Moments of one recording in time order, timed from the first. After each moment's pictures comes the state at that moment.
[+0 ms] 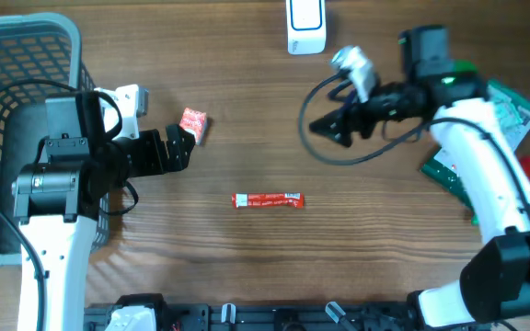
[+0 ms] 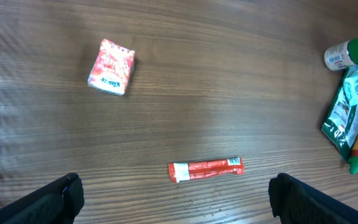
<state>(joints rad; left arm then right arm) 0.03 1.15 1.22 -1.04 0.38 -0.15 0.16 1.65 1.38 -0.85 -0.83 -0.58</state>
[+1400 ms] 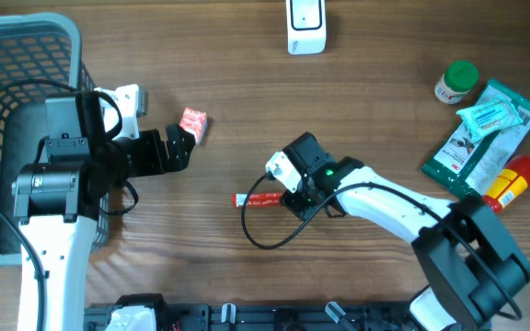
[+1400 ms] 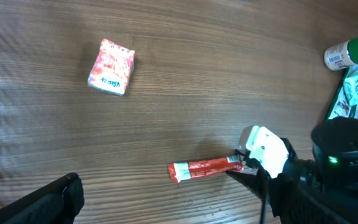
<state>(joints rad) 0.03 1.15 1.22 -1.04 0.38 -0.15 0.66 1.73 0.88 -0.43 -0.14 -0.26</state>
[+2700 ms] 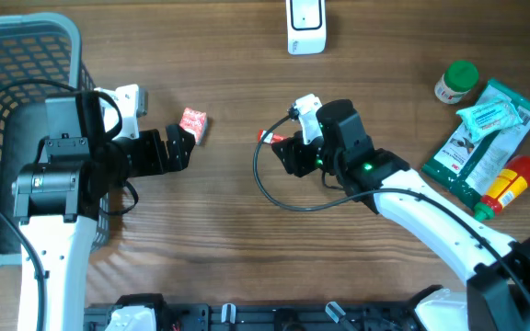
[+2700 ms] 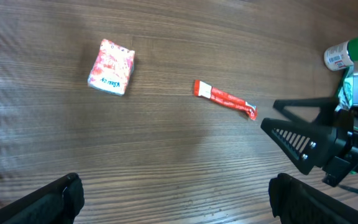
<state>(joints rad) 0.03 1.15 1.22 -1.04 0.38 -0.15 0.53 1.51 0.88 -0.13 -0.26 0.21</state>
